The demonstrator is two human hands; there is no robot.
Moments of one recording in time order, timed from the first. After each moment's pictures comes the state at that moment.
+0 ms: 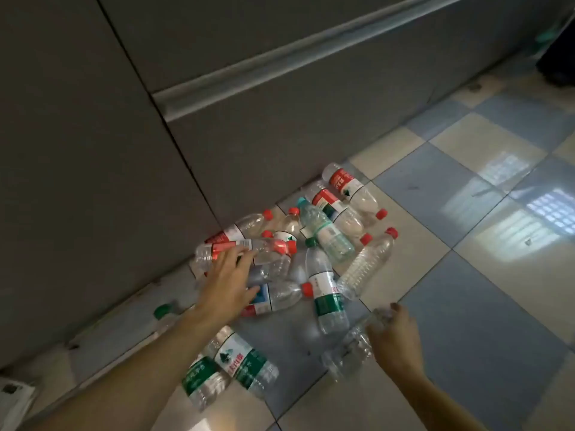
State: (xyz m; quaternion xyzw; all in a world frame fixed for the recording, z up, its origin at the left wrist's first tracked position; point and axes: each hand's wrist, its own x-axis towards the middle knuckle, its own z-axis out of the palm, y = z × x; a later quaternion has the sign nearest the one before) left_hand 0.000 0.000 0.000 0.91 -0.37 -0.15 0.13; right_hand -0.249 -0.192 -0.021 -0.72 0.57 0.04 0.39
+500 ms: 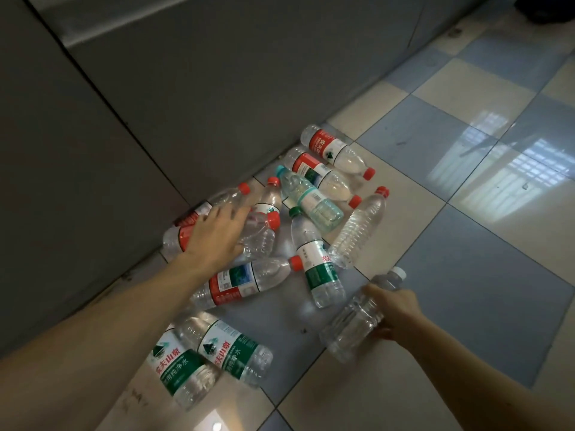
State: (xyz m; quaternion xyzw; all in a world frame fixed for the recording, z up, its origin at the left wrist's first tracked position) left_hand 0.036 -0.051 -0.034 0.87 -0.48 -0.05 -0.05; right_hand -0.256 -0.215 -0.083 -0.43 0.69 0.01 0.59
